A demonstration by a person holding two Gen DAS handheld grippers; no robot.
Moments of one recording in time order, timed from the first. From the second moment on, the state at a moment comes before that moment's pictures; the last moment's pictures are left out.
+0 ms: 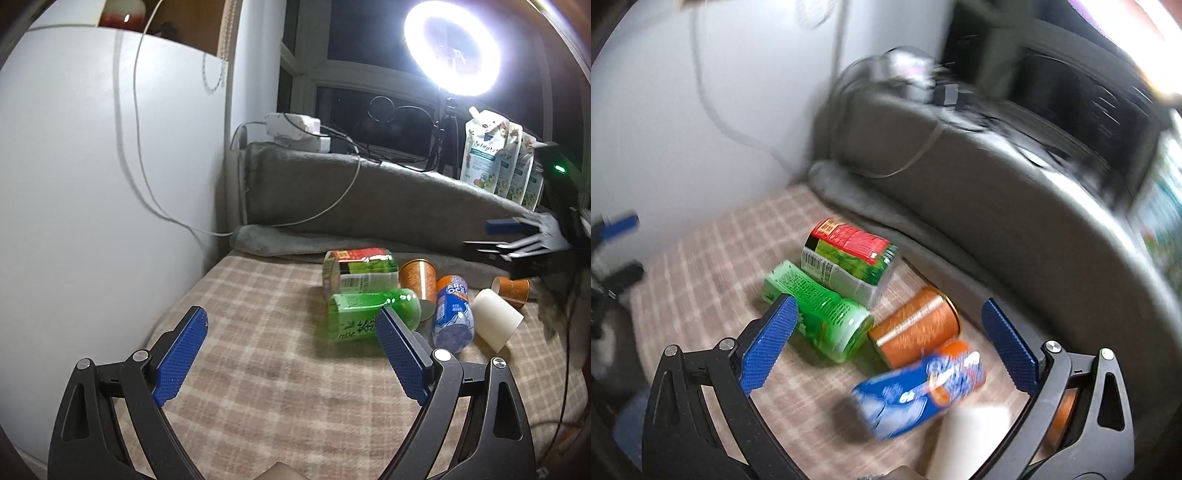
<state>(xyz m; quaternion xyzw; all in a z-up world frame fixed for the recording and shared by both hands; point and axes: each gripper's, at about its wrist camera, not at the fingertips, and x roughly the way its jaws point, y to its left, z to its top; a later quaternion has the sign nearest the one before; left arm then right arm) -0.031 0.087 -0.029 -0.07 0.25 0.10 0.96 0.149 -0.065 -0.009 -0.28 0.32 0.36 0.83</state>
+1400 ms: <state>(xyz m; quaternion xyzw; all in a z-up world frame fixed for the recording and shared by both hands) -0.025 0.131 -0.040 -0.11 0.27 0.16 0.94 0.235 0.040 -0.063 -0.41 0.37 0.44 0.70</state>
